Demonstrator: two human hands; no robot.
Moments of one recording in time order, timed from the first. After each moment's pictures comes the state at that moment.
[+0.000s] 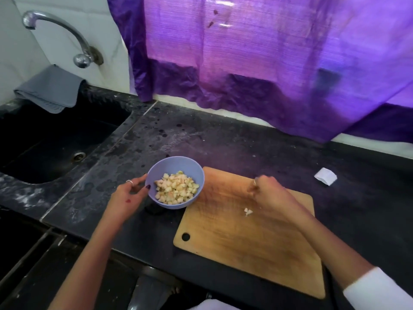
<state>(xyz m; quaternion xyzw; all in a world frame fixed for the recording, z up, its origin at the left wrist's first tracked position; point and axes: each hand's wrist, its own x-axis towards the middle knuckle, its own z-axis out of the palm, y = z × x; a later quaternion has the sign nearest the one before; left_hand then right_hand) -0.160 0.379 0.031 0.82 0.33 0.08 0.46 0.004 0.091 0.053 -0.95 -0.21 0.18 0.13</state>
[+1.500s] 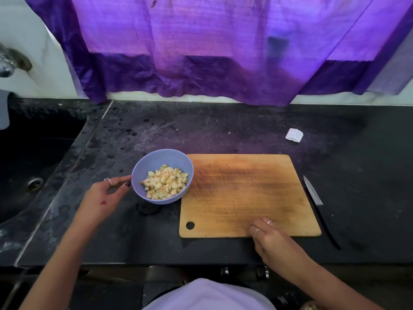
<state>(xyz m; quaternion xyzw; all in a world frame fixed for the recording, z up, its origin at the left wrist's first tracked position) -0.155 0.425 0.032 0.88 0.20 0.04 0.43 -0.167 0.045 -0.019 -0.94 -0.31 0.03 0.15</state>
